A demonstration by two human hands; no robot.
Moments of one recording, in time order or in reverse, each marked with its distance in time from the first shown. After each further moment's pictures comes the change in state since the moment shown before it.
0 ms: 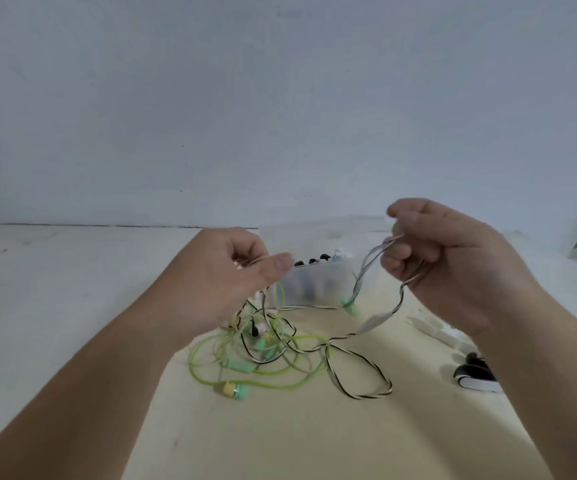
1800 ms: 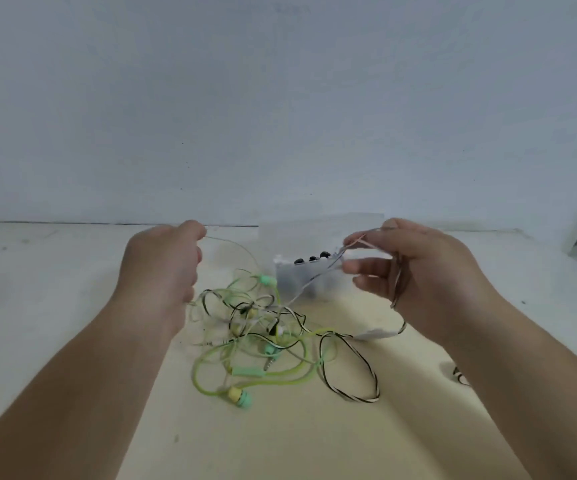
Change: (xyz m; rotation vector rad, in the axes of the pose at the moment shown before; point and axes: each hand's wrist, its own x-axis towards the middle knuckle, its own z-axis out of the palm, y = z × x) left_hand 0.018 -0.017 -0.013 -0.421 0.542 -0.470; right_hand 0.000 0.020 0.009 -0.101 -0.016 0.092
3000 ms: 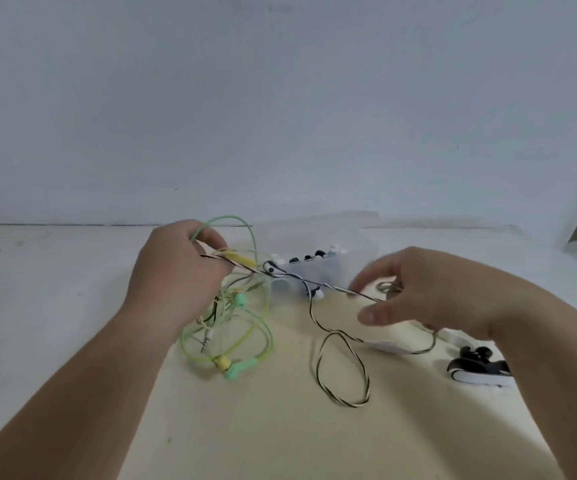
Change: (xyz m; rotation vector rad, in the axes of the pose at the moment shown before) left_hand -0.004 -0.011 0.004 0.485 -0.072 0.429; right_hand -0.012 -0.024 -0.024 -1.234 -0.235 0.188
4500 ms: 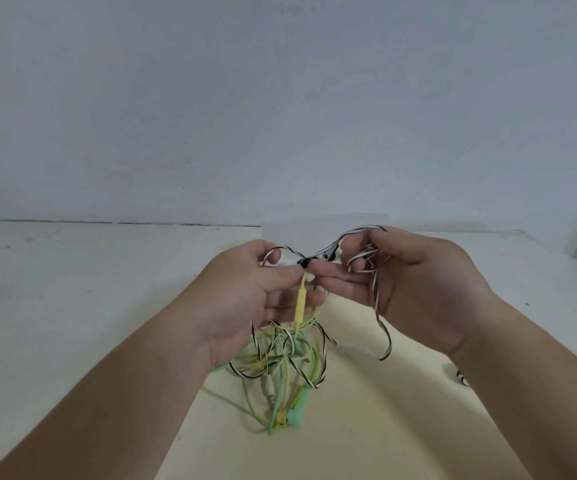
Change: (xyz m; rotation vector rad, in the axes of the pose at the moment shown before) left_hand -0.031 0.031 0.014 -0.790 -0.616 -0.371; right_hand 0.020 -0.019 0.030 1.404 -0.043 -0.190
